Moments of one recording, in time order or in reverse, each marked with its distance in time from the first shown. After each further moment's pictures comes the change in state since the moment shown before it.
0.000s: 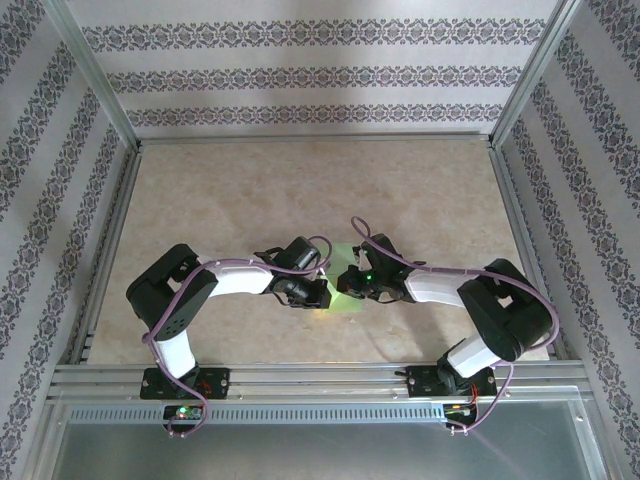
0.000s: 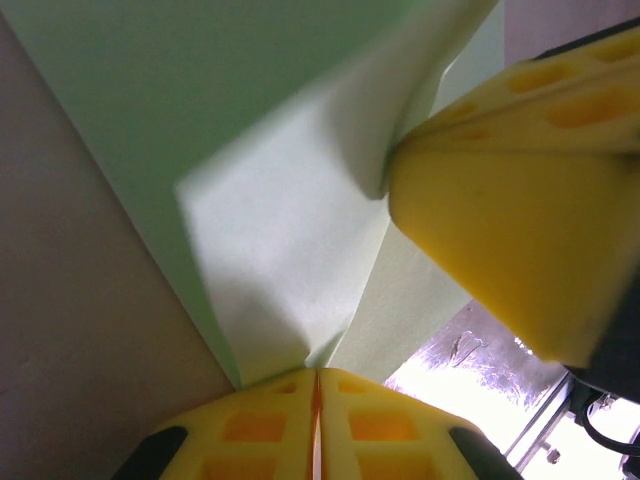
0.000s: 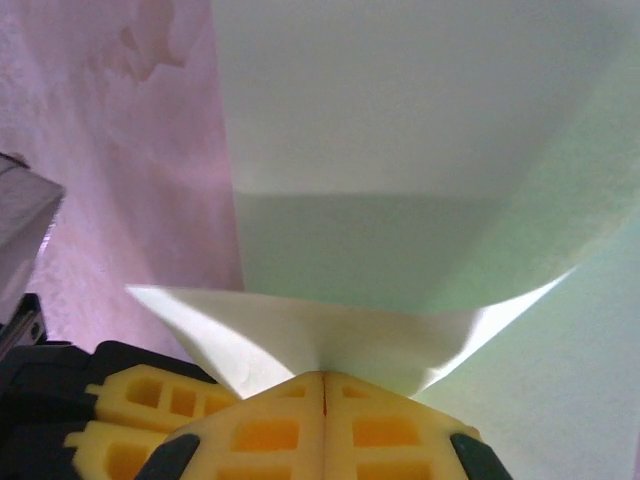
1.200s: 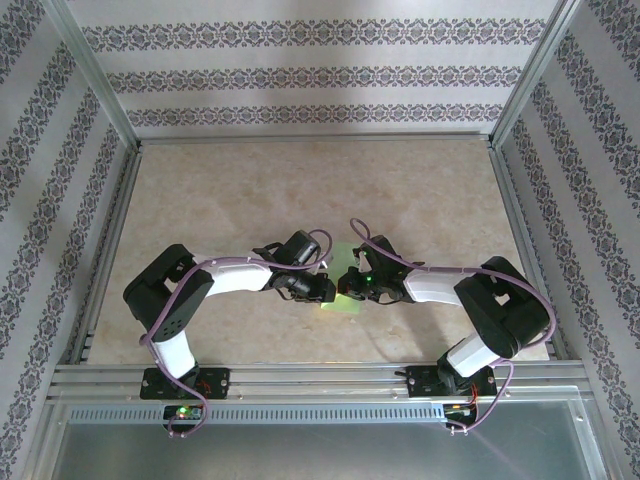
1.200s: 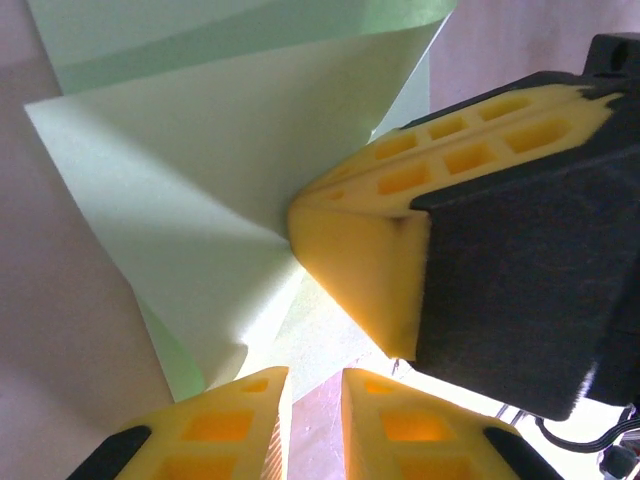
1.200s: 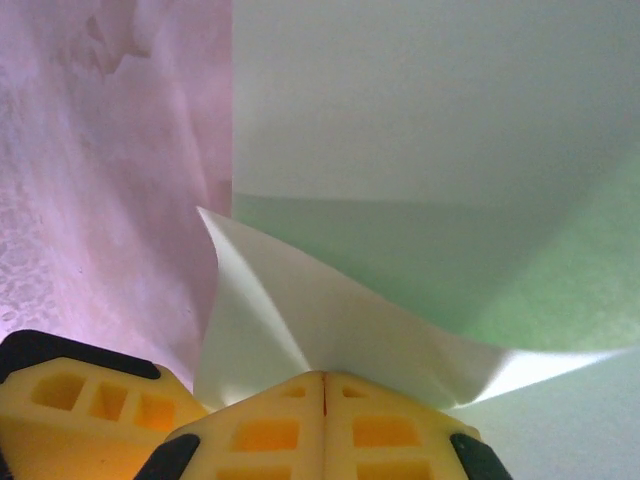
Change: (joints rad) left arm 0.016 -0.018 0.031 0.016 0.019 -0.002; right arm 0.000 0.011 -0.007 0.002 0.006 -0.001
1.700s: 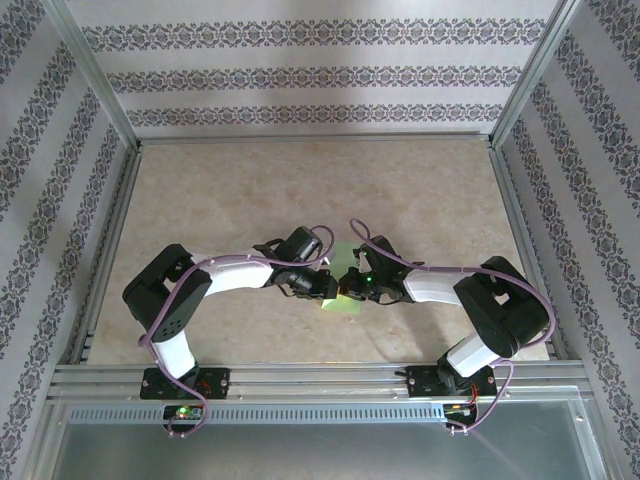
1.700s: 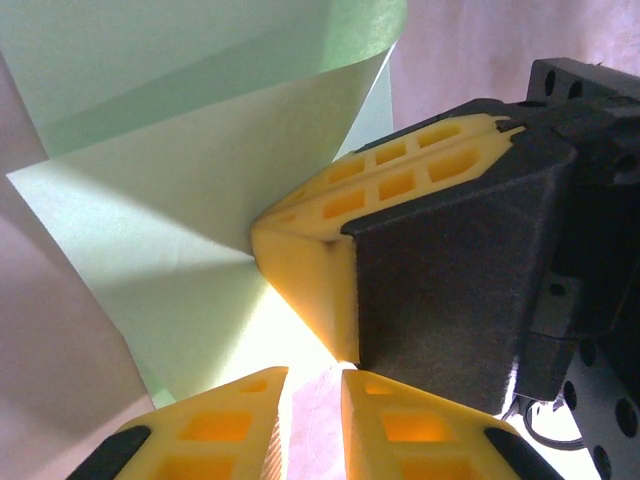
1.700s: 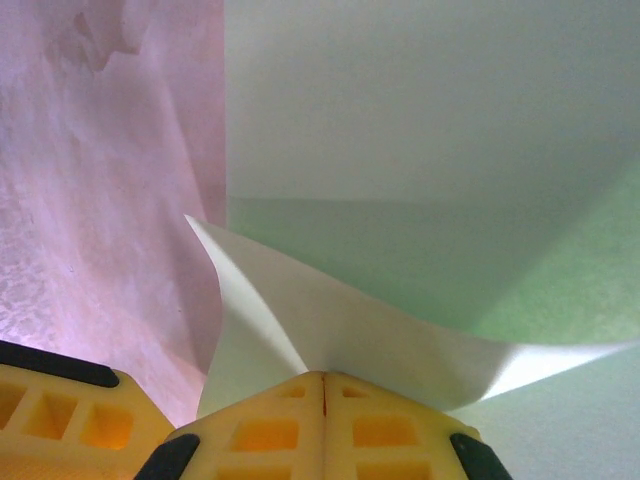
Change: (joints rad) left arm 0.000 -0.002 0.038 -0.034 0.000 0.026; right arm 0.000 0.003 0.000 -0.003 0.003 -0.007
